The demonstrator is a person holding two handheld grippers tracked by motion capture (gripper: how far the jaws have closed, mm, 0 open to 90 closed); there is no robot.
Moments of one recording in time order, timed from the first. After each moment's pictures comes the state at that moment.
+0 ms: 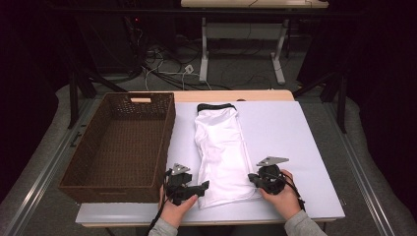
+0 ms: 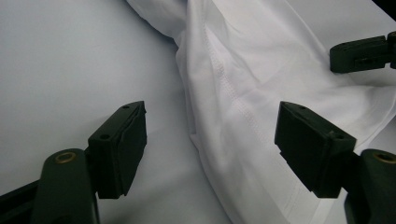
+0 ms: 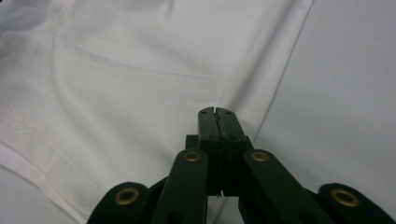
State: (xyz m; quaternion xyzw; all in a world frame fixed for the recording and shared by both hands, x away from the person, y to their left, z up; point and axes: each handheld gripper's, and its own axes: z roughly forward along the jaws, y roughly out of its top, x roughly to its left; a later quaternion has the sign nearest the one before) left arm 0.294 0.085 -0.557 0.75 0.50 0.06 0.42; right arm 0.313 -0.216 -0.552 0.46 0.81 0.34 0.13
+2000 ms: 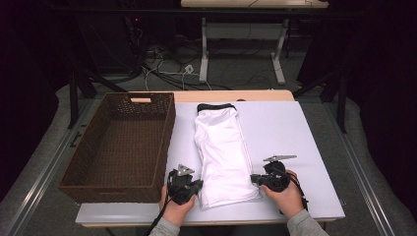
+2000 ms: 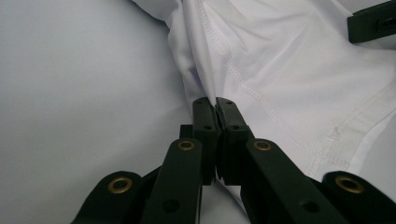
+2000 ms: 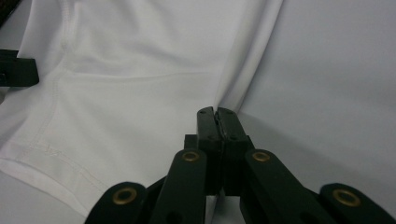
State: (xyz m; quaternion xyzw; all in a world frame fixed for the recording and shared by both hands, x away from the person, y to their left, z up) left arm 0.294 0.078 -0.559 0.79 0.48 0.06 0.38; right arm 0.319 -0.231 -0.553 0.53 0.77 0.36 0.05
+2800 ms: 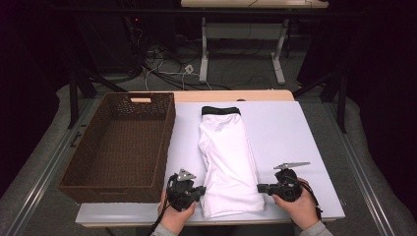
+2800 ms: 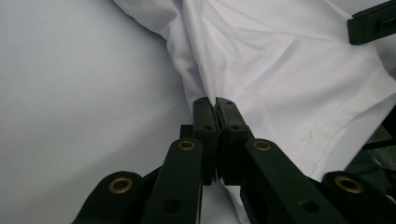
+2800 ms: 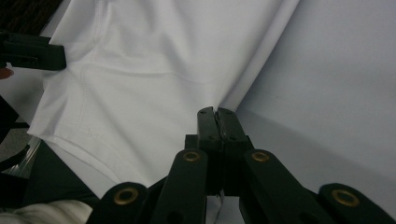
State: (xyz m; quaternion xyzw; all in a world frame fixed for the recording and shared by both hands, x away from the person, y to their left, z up) left arm 0.269 0.078 -0.539 0.80 0.46 0.03 0.39; right arm 0.283 -0.251 -0.536 0.52 0.77 0.37 0.01
